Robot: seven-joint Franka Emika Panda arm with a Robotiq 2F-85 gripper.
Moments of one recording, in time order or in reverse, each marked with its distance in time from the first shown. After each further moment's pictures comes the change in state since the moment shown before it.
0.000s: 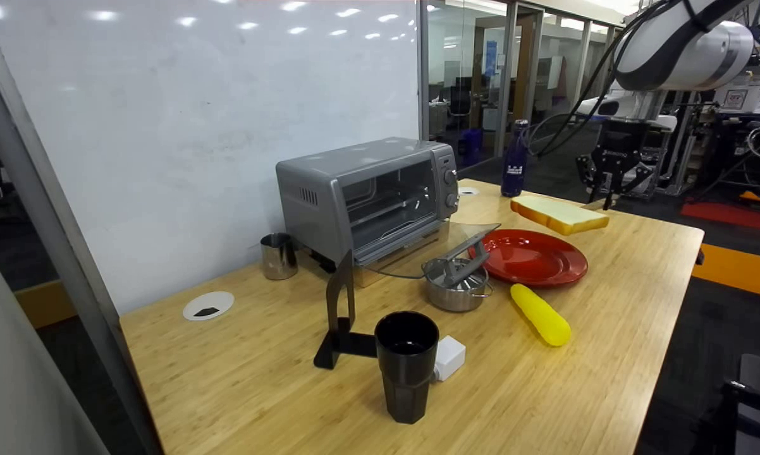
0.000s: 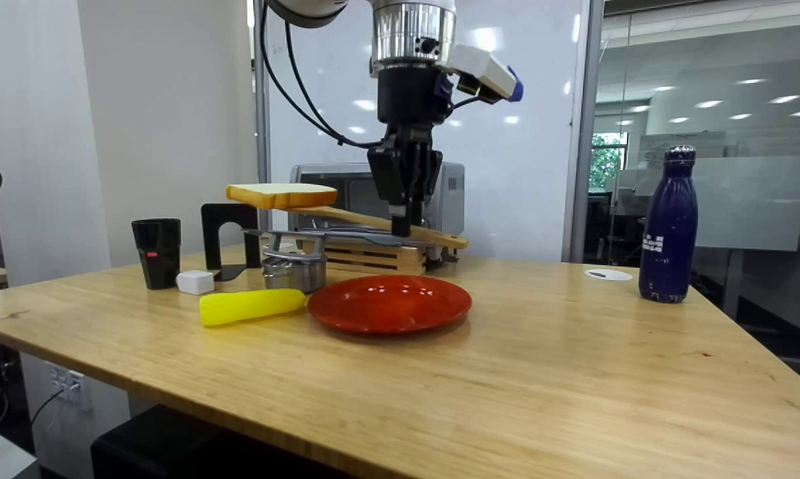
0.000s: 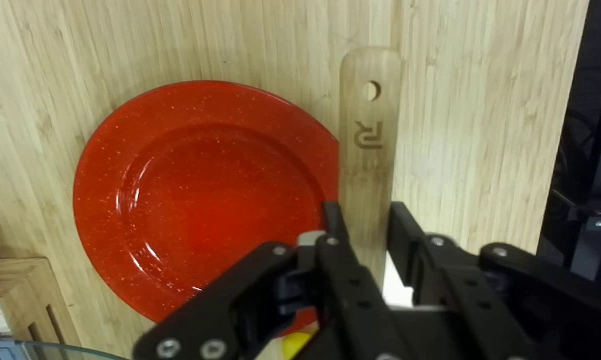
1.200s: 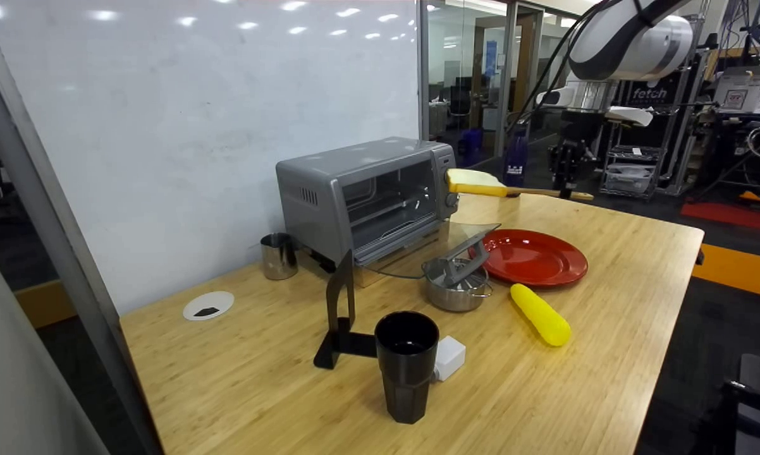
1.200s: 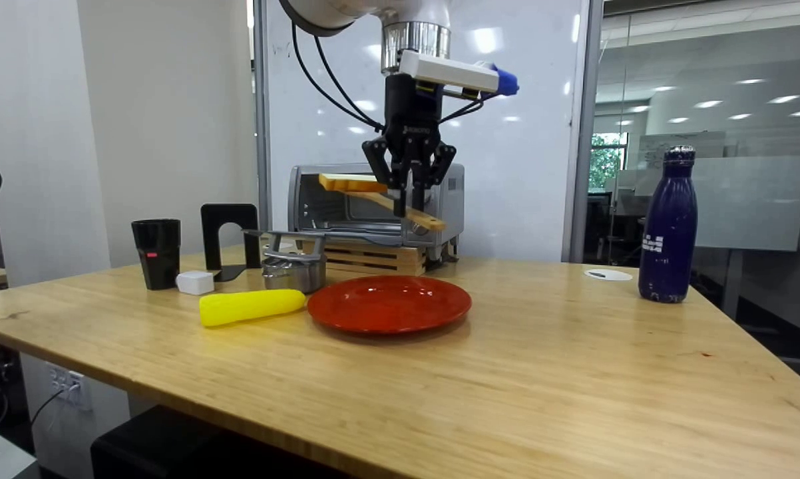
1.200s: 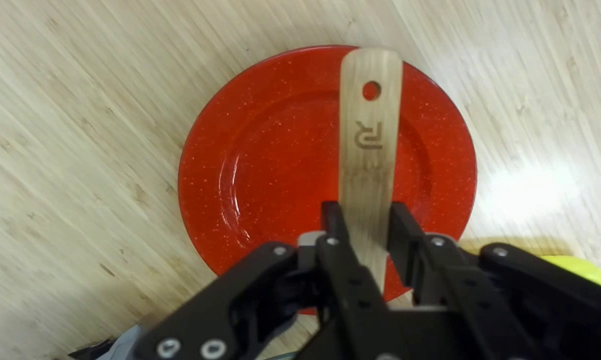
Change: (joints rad) arm 0.077 0.124 0.019 0.202 0.019 -0.081 0.639
